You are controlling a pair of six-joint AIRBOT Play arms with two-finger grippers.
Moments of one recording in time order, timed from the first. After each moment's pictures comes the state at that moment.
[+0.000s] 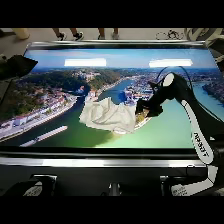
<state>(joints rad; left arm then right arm) 0.10 -1.04 1.35 0.88 -0.96 -1.40 0.12 -1.67 1.38 -1.11 1.42 1.63</state>
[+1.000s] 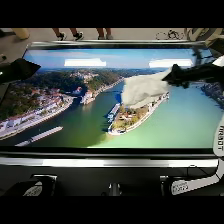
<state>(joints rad) 0.10 -1.04 1.34 0.89 -1.01 -1.40 -0.32 -1.67 1.75 -0.81 1.39 1.50</state>
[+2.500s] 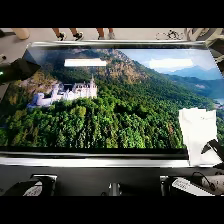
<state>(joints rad) 0.10 -1.04 1.34 0.89 -1.01 -1.40 -0.89 -1.32 0.89 -1.65 1.39 1.89</state>
